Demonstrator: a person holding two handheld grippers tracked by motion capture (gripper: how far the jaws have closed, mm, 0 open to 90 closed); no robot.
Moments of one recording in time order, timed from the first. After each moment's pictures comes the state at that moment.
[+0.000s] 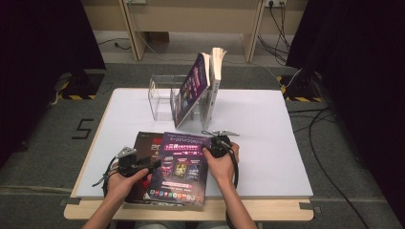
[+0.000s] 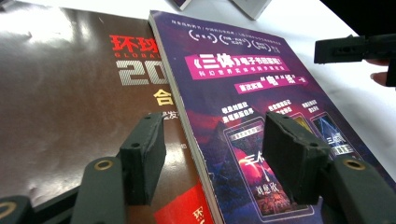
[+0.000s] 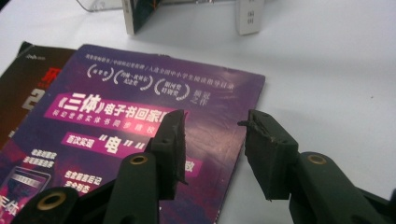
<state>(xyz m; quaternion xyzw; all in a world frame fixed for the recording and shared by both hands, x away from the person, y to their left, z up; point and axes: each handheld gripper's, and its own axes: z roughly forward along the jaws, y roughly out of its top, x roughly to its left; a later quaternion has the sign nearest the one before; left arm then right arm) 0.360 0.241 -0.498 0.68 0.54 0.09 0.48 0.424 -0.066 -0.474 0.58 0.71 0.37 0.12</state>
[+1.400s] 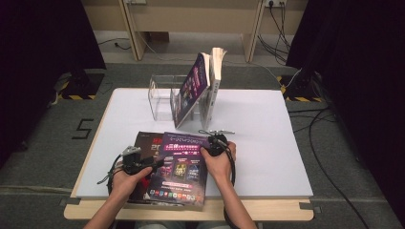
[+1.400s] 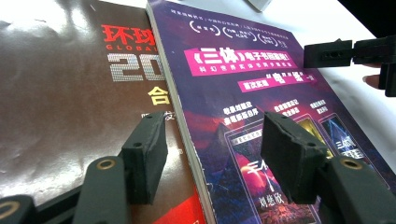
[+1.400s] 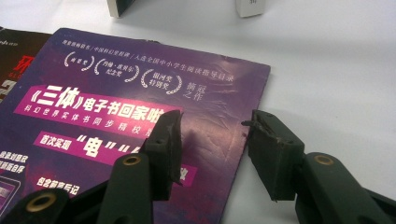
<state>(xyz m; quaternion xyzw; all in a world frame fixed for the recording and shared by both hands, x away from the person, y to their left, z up) 0.367 0.232 -0.501 0.69 0.55 0.09 0.47 0.436 -0.059 -0.485 0.59 0.72 0.35 0.12</state>
